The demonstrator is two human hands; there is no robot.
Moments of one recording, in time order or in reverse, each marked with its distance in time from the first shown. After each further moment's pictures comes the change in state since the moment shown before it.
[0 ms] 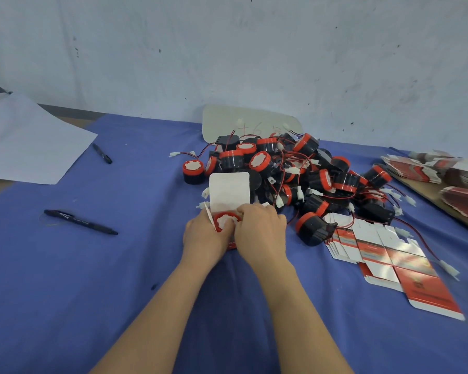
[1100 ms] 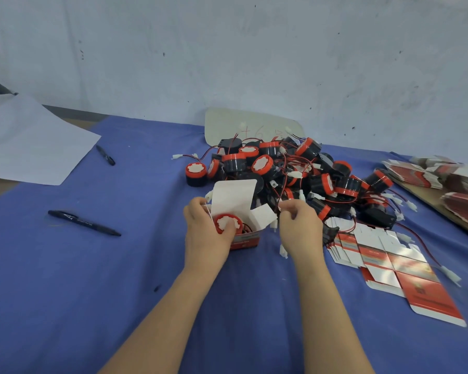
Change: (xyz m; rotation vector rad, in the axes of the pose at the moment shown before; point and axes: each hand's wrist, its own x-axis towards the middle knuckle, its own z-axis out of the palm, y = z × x) left_hand -0.006 -0.002 0.001 -0.063 0.203 0.125; right_hand 0.008 0.052 -0.011 0.685 0.164 0.337
